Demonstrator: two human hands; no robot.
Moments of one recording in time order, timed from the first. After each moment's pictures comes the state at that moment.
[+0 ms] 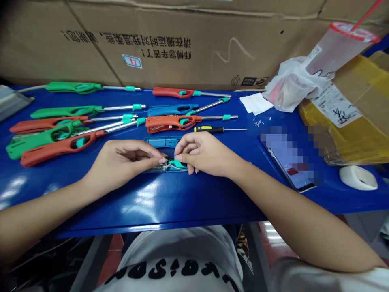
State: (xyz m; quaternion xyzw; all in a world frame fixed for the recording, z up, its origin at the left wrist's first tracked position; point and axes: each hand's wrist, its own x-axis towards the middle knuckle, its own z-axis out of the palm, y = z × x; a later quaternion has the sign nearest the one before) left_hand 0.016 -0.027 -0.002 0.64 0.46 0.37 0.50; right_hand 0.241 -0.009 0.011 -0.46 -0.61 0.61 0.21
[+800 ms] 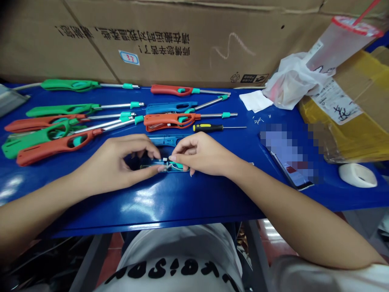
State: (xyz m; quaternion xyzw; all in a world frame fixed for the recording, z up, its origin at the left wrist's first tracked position) left_hand 0.003 -0.021 0.005 0.85 0.38 0.25 0.26; right_hand 0.239 -0.008 0.006 -0.44 -0.62 0.62 0.19
